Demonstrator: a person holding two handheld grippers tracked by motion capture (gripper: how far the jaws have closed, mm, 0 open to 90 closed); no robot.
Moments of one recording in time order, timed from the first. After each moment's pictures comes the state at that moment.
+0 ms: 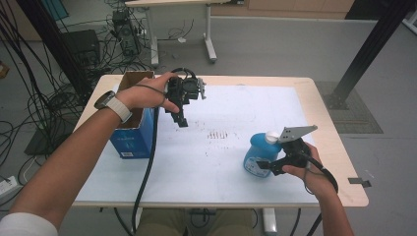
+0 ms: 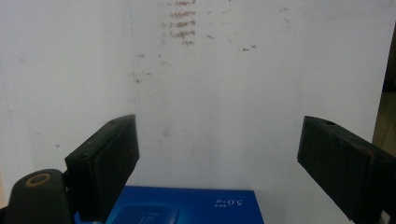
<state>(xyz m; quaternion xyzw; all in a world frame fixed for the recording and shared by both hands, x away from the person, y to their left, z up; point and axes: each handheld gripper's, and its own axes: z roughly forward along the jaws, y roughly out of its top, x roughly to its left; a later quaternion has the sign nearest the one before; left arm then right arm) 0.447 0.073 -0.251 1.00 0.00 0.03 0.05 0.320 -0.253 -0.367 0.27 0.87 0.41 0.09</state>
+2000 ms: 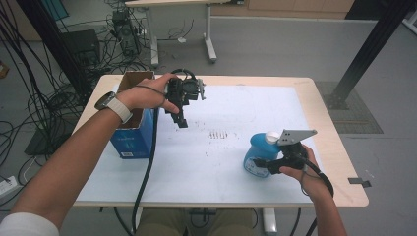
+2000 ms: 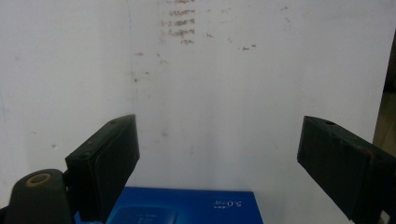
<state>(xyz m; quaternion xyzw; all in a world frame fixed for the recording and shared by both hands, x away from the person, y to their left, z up) 0.448 0.074 -0.254 1.00 0.01 0.03 0.05 0.321 -0.251 -0.382 0.25 0.85 0.45 0.10</state>
